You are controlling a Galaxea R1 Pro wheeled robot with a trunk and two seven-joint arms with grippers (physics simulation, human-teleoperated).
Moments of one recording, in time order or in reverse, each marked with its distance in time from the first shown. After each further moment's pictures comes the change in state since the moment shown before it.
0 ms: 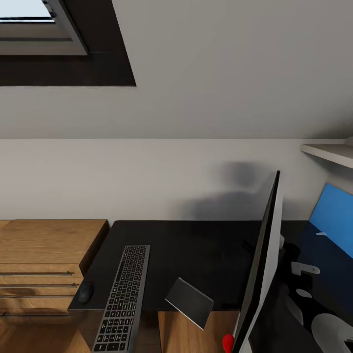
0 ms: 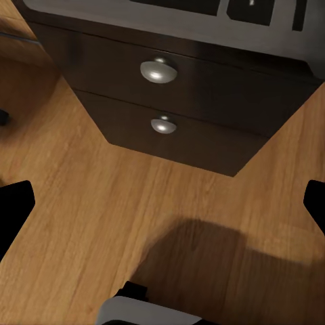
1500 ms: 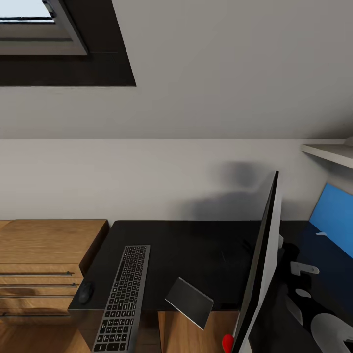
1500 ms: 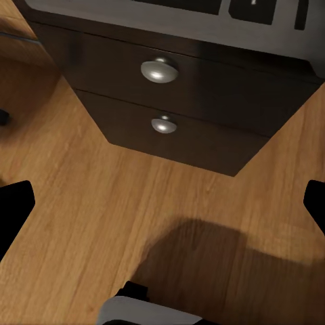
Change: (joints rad) left arm 0.000 0.001 0.000 0.000 0.001 0.001 0.000; right arm 0.000 0.003 0.001 -0.001 0.006 0.004 -0.001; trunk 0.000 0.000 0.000
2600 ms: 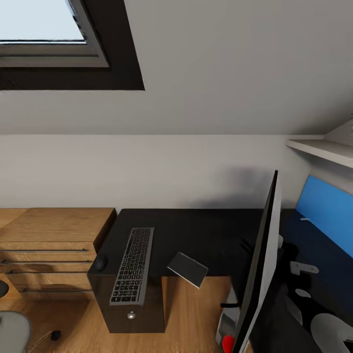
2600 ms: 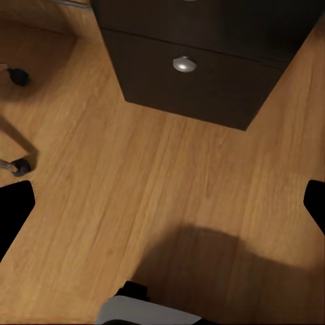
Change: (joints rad) left arm 0.000 0.000 0.000 0.000 0.000 0.001 -0.002; right arm 0.000 0.000 0.006 0.000 0.000 -0.006 -0.001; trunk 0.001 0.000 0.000
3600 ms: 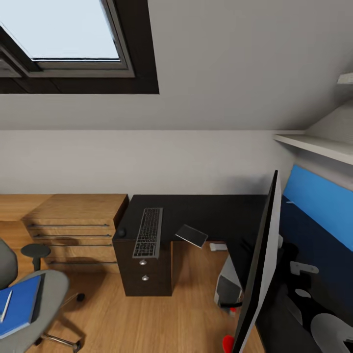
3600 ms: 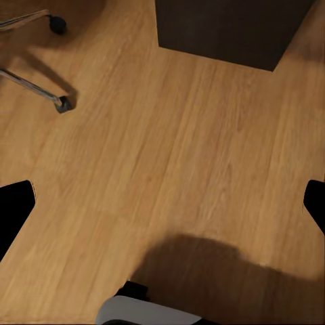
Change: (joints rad) left arm 0.000 0.000 0.000 0.000 0.000 0.000 0.000; right arm 0.000 0.000 0.001 0.000 0.000 -0.001 0.000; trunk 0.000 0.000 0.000
